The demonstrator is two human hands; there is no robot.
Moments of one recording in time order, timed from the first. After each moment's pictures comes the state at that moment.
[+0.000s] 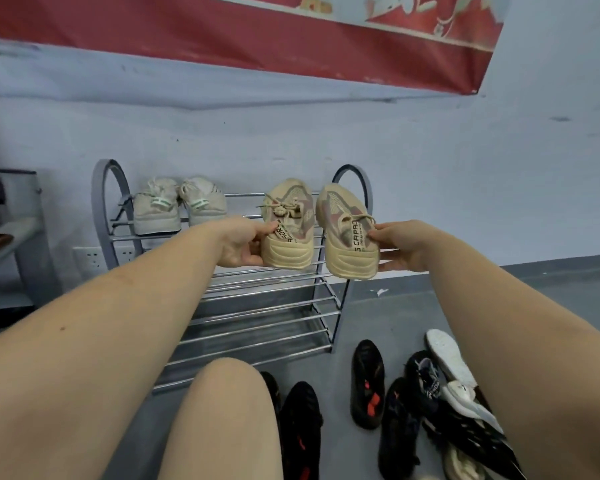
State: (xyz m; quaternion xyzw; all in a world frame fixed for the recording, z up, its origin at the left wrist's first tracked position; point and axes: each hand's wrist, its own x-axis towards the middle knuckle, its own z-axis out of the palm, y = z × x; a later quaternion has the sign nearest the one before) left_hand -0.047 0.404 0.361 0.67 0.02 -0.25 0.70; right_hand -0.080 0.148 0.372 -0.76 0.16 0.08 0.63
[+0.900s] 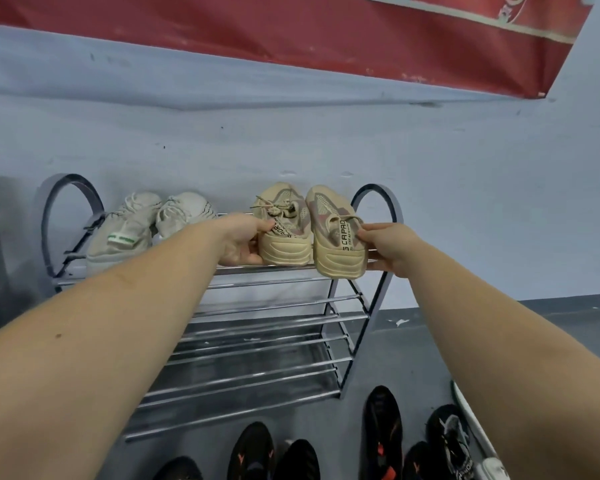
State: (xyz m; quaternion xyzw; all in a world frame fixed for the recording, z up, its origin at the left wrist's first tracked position) left_hand 0.097 0.382 0.369 0.66 0.11 -0.21 0.71; right_hand 0.082 0.156 0.368 -0.77 0.14 0.03 0.63
